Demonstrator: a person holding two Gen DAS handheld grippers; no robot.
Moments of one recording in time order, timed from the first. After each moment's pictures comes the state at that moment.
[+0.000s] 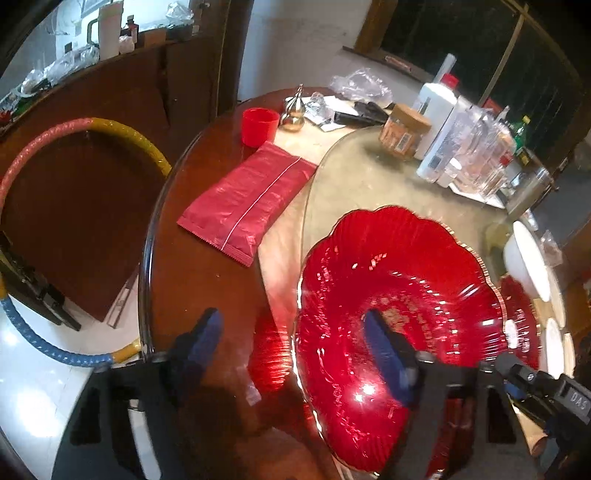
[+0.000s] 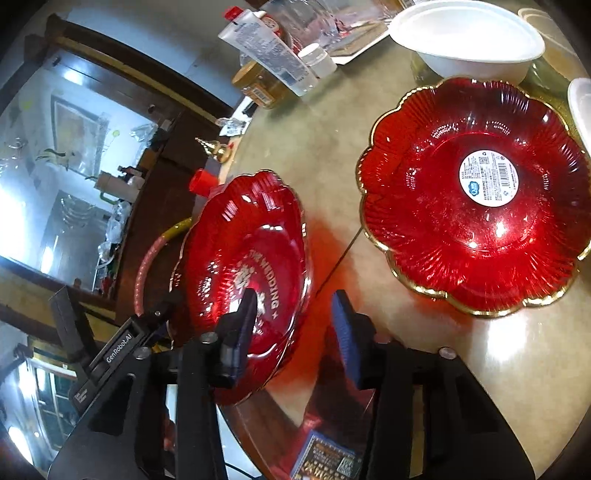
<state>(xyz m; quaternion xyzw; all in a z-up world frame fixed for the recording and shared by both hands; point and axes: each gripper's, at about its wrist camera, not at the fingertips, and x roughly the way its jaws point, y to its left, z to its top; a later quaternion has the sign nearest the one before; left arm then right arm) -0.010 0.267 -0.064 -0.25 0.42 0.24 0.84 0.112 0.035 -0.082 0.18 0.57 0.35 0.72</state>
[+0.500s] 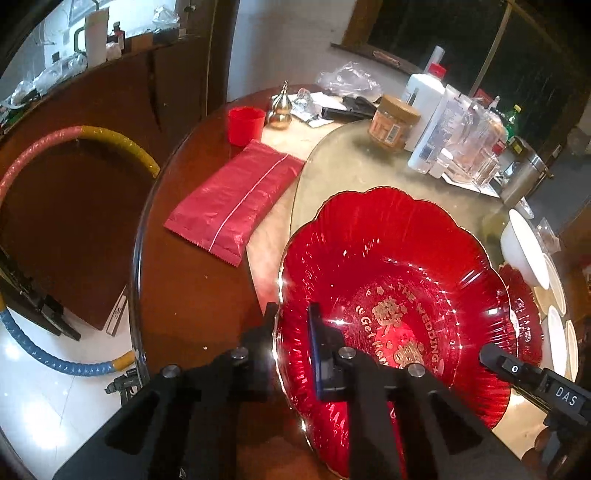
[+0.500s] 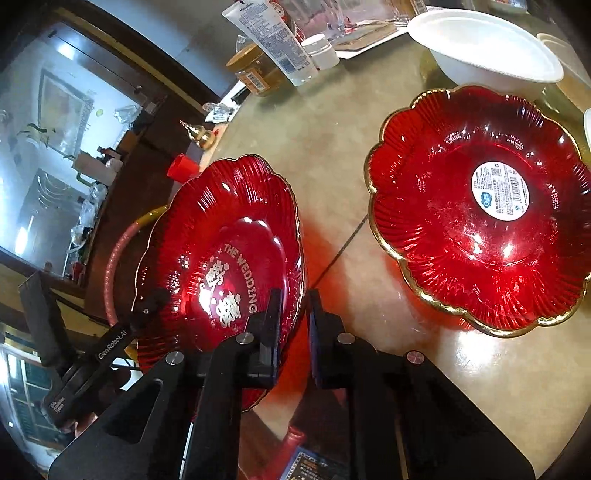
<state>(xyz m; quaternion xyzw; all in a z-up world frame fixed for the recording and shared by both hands) -0.008 0.262 -0.061 -0.23 0.42 0.22 0.85 0.113 0.057 -0.079 0.12 0.56 0.33 0.75</state>
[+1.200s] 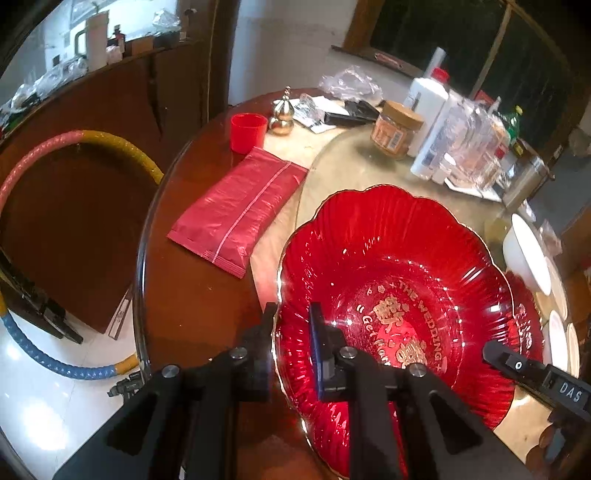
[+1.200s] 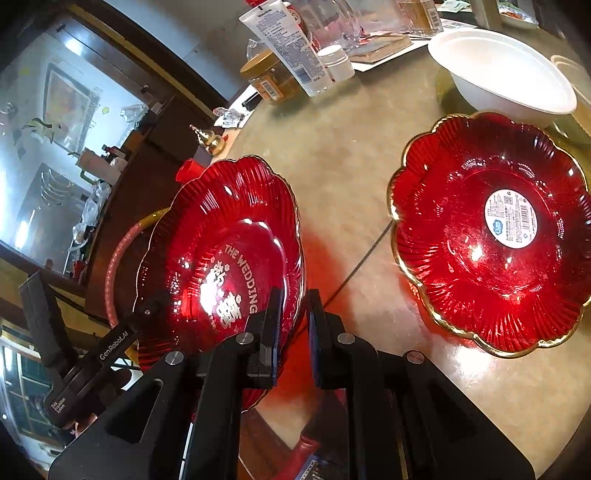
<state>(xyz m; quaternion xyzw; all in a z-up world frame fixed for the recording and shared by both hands) -0.002 0.264 -0.062 -0.23 0.42 0.22 0.85 0.119 0.071 -0.073 0.11 0.56 0.33 0.75</state>
